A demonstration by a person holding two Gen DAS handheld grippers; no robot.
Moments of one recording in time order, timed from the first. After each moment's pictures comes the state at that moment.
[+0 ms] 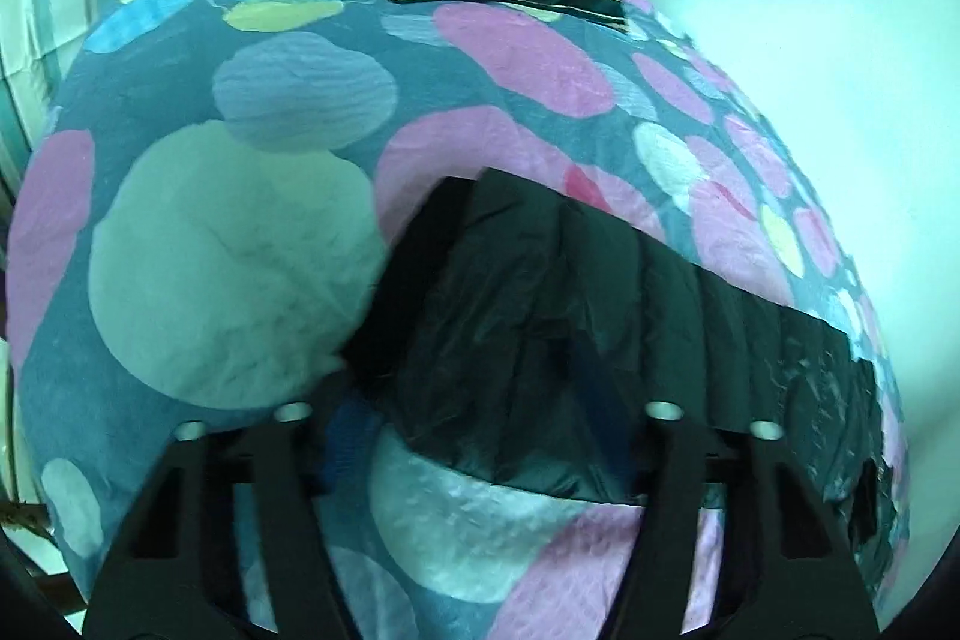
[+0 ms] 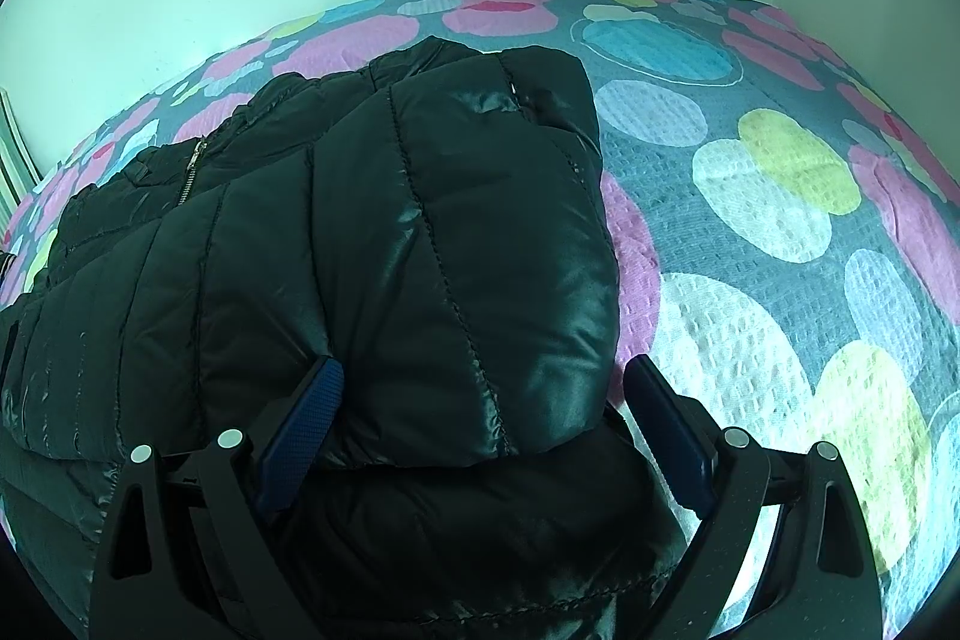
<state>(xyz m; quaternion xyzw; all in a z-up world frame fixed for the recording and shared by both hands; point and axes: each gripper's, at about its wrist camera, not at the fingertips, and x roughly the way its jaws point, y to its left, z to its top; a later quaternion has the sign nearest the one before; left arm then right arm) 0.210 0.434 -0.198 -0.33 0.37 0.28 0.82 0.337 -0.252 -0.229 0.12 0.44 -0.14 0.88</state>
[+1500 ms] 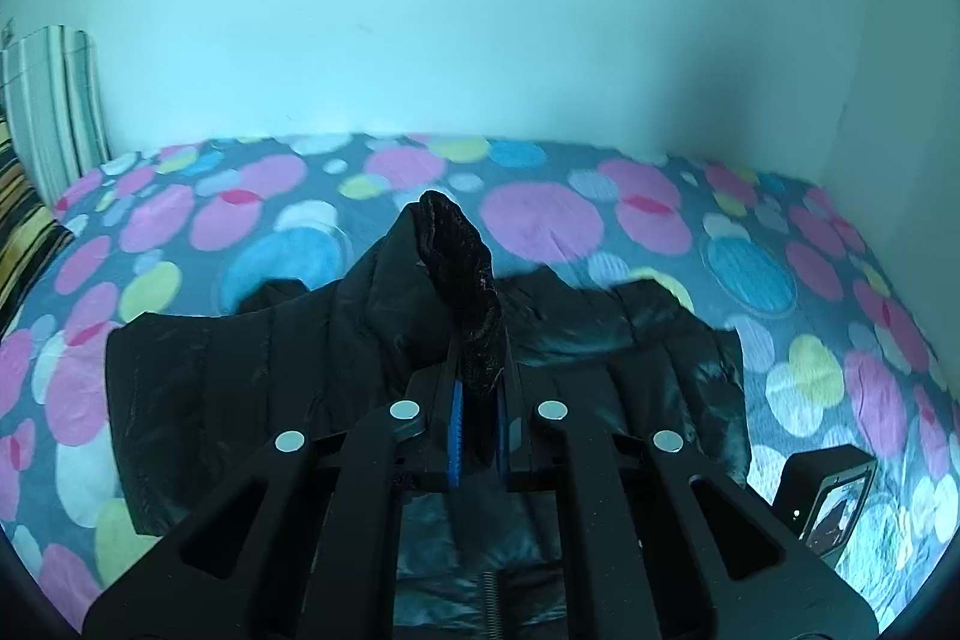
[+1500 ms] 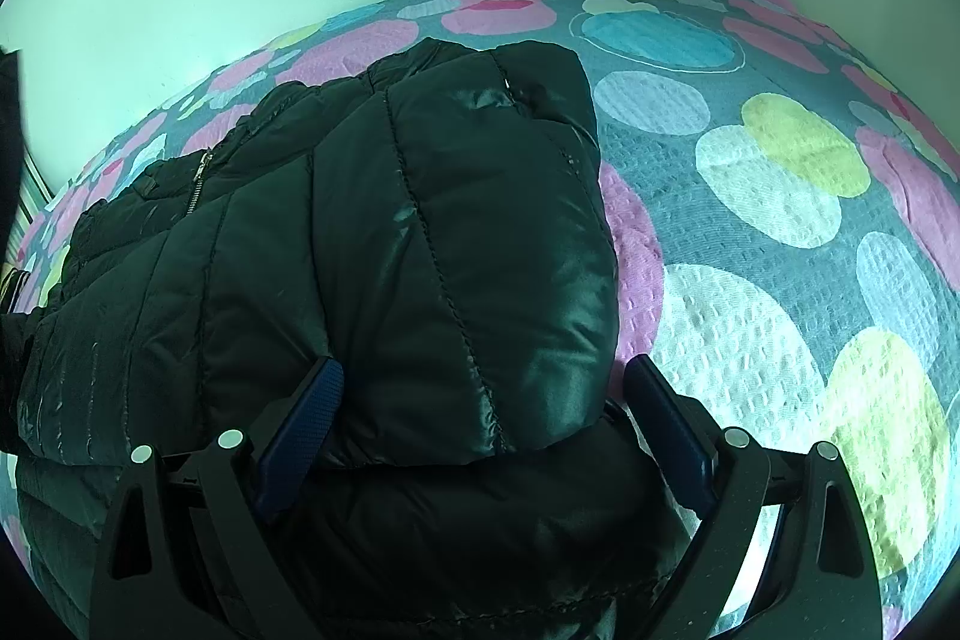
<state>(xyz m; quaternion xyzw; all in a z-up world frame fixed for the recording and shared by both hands) 0.372 -0.083 -0.072 0.02 0.34 -0.10 0.93 0.335 -0.257 -0.232 0.14 0.43 -0.12 0.88</state>
